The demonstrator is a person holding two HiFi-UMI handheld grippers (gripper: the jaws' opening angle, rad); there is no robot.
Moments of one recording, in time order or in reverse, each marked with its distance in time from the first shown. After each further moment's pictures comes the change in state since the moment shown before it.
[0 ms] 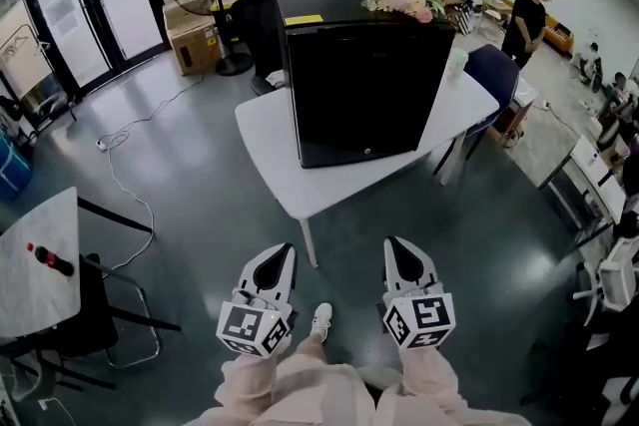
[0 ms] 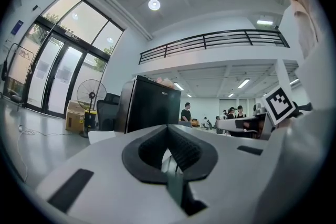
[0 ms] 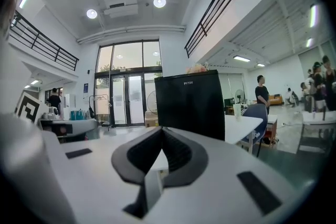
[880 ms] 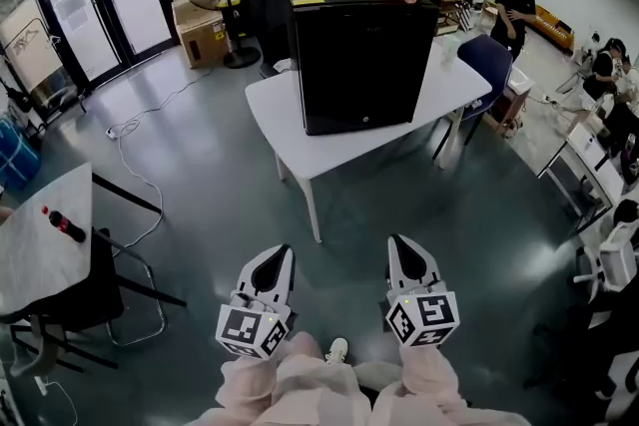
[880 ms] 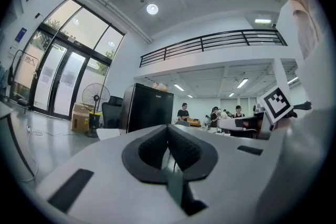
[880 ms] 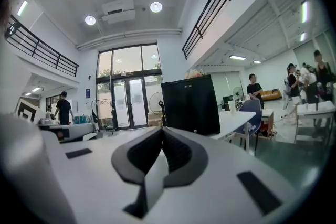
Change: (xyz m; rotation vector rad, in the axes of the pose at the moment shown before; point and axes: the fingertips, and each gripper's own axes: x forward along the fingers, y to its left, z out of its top) left arm -0.136 -0.072 0.001 0.015 -0.014 0.028; right arm -0.138 0.046 -0.011 0.052 -0.018 0.006
